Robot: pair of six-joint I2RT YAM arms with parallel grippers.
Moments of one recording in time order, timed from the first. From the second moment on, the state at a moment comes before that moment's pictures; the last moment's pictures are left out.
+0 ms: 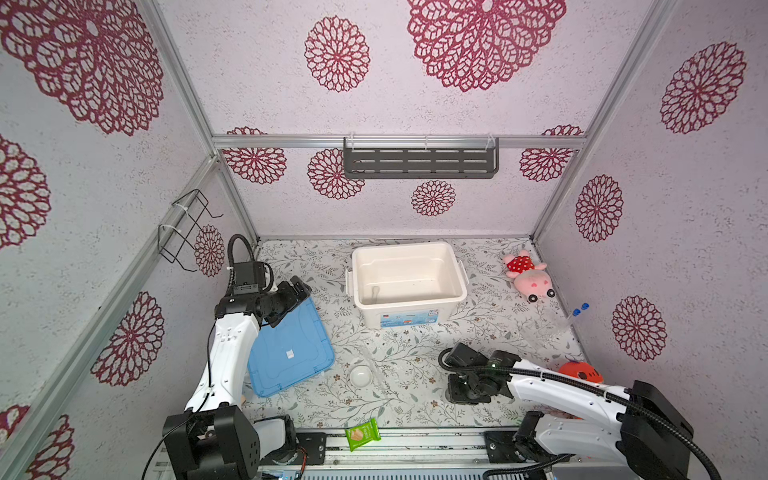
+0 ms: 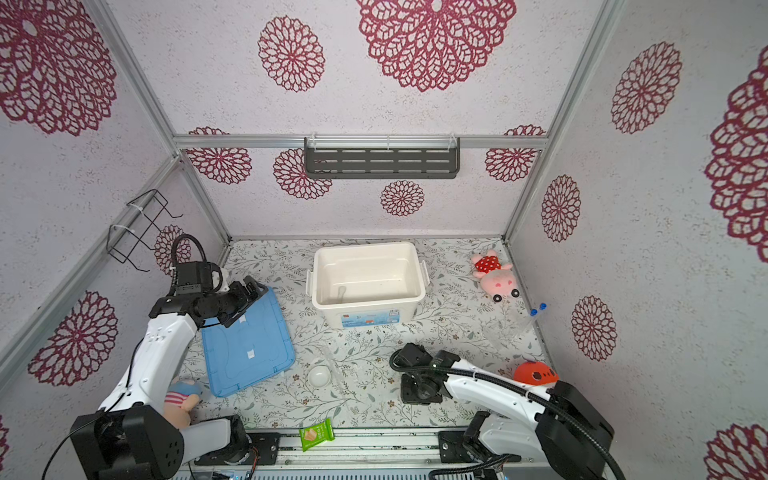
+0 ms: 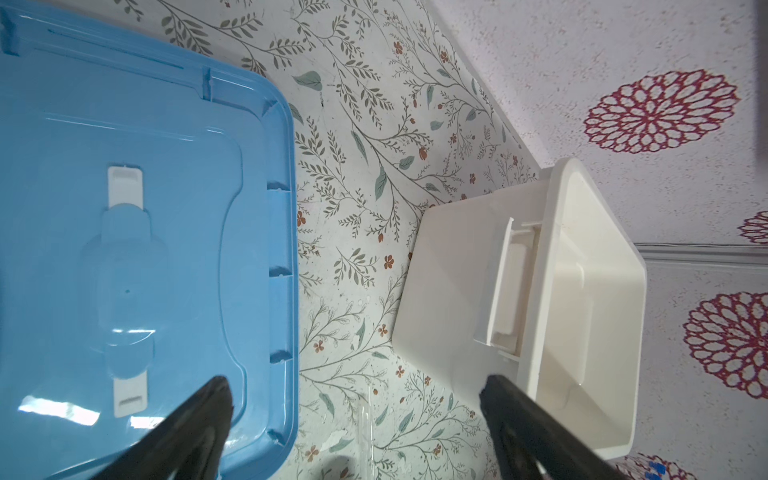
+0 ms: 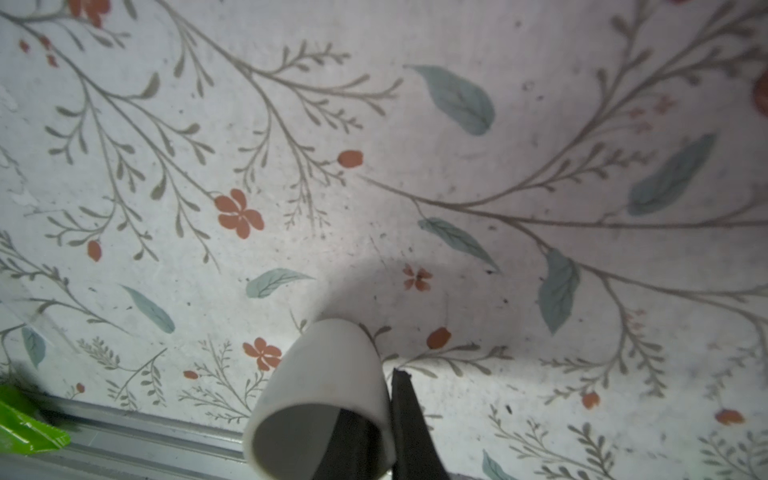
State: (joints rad) left arm 0.16 1.25 1.06 -0.73 0.36 -0.57; right arm 0.93 1.14 0.58 -0.78 -0.04 0.93
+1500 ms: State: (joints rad) left arm 0.15 1.27 1.00 -0.85 0.42 -0.54; right arm 0.51 2.36 2.28 -1.26 0.18 -0.03
